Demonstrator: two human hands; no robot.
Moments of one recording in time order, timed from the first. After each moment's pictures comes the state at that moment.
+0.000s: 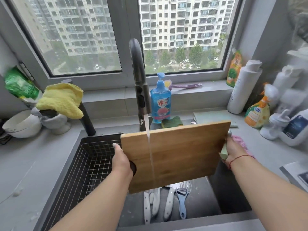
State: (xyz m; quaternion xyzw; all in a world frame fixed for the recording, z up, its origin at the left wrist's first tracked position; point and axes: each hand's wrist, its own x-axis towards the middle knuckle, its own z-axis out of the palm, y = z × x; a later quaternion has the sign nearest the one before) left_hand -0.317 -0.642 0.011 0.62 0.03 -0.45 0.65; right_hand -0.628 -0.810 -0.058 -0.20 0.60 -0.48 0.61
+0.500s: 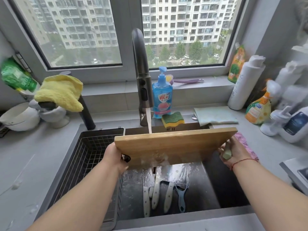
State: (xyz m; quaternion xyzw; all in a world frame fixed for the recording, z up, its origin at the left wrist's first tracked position) left_hand -0.282 -0.631 0.012 0.58 -0.03 -0.54 0.61; right_hand -0.616 -0.772 -0.035 -0.19 0.47 -0.52 0.69
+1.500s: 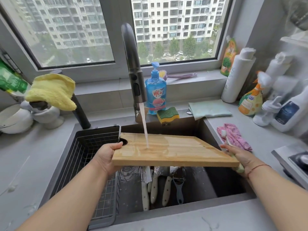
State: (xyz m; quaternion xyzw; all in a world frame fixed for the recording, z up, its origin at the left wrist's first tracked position) left_hand -0.273 -0.614 0.019 0.56 -0.06 -0.65 0.51; right_hand -0.673 -0.735 -0.053 -0.29 0.60 -0.34 0.66
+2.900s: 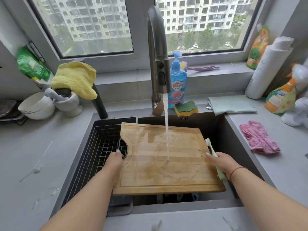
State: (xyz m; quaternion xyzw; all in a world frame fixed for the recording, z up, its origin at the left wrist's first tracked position) left_hand -0.235 -0.586 -0.048 0.86 -0.18 -0.36 0.32; right_hand -0.566 -0.709 -0.086 -0.52 0.68 -0.10 0.51
